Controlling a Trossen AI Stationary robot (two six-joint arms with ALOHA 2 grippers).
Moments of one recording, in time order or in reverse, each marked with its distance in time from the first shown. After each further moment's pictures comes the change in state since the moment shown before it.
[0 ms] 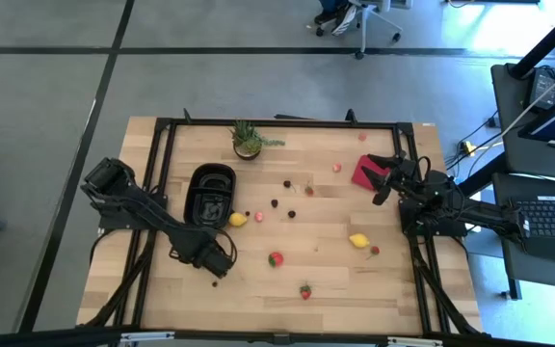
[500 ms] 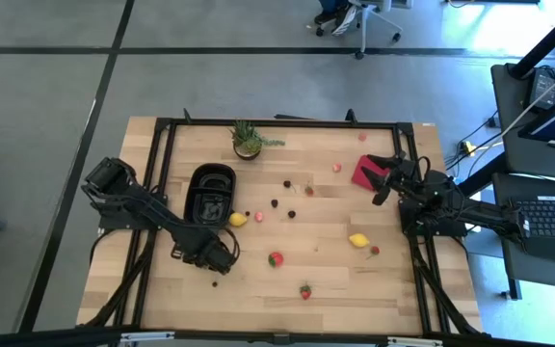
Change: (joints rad) left arm 0.033 0.004 -0.002 0.000 0.043 0.010; right arm 0.000 0.000 0.000 -0.013 0.000 0.000
